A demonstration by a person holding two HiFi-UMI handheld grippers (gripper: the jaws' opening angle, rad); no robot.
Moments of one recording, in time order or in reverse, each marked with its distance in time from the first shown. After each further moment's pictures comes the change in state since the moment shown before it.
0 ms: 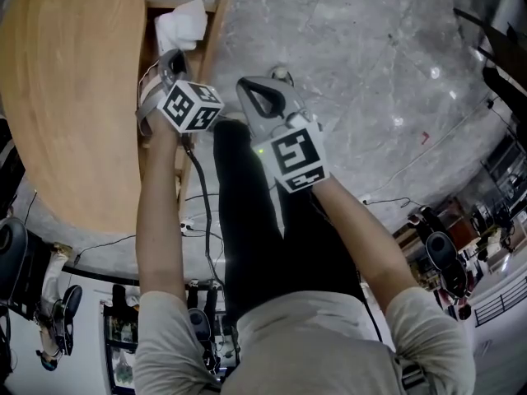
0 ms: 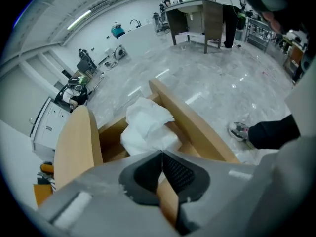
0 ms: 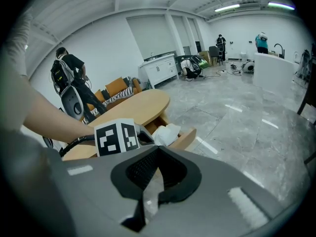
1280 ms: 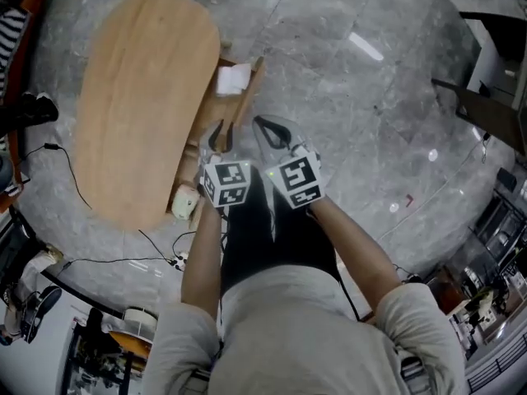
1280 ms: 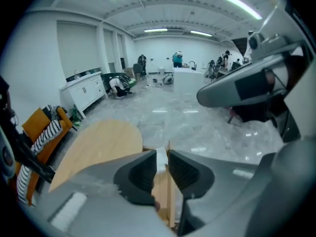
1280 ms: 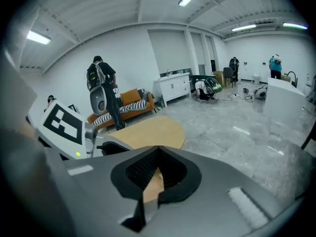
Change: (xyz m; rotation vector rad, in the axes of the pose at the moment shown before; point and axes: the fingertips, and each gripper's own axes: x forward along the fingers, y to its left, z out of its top) left arm -0.255 0.032 0.035 -0.687 -0.326 0.024; right arm -0.097 0.081 0.138 -0.170 -0.125 0.062
